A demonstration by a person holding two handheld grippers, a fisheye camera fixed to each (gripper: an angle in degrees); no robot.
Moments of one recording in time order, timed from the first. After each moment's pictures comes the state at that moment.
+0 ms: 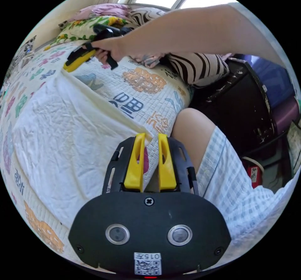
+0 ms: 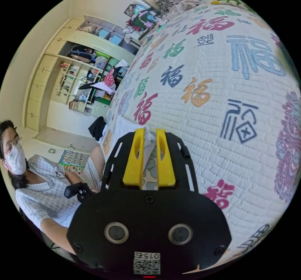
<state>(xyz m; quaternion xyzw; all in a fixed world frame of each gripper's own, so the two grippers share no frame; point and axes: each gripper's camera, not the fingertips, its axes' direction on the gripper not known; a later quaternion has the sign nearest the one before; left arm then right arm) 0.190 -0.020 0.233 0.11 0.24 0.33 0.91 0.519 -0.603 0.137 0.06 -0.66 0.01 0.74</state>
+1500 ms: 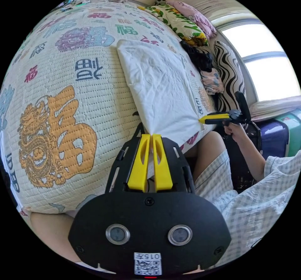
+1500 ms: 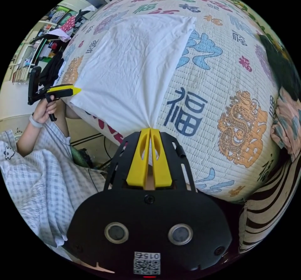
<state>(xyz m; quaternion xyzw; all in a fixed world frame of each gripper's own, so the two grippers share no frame) -0.111 -0.169 0.253 0.07 0.27 0.02 0.96 0.496 -0.411 -0.018 -0.11 -0.42 -0.06 0.90</state>
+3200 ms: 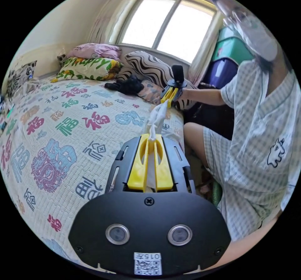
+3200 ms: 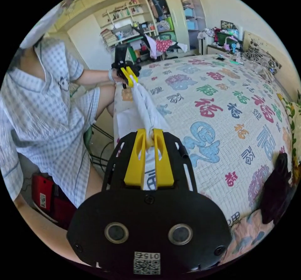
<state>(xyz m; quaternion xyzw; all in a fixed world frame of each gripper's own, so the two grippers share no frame) -0.159 -0.119 0.163 0.27 0.29 0.39 0.83 0.575 -0.336 -0.206 0.23 -0.49 -0.31 0.78</state>
